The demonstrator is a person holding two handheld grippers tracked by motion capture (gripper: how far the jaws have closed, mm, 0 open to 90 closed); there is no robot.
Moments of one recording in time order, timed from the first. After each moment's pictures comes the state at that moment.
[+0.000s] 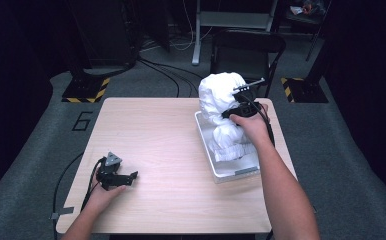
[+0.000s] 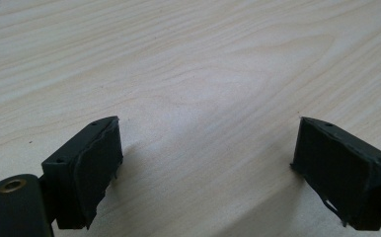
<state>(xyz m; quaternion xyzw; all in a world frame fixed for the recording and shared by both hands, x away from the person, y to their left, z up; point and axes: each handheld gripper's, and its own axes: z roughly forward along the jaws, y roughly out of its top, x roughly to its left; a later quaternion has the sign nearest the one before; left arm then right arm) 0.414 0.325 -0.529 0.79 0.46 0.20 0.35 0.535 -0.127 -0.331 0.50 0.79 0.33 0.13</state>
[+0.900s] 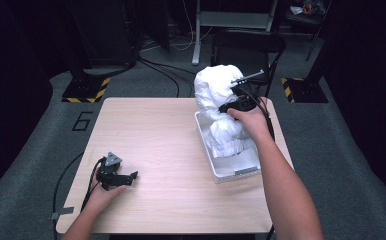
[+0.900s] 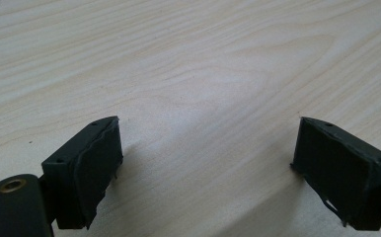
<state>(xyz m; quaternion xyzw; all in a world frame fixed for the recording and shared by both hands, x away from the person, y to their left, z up) 0.414 0.325 -0.529 0.79 0.46 0.20 0.35 0.531 -0.115 -0.302 0.48 0.80 0.35 0.13</state>
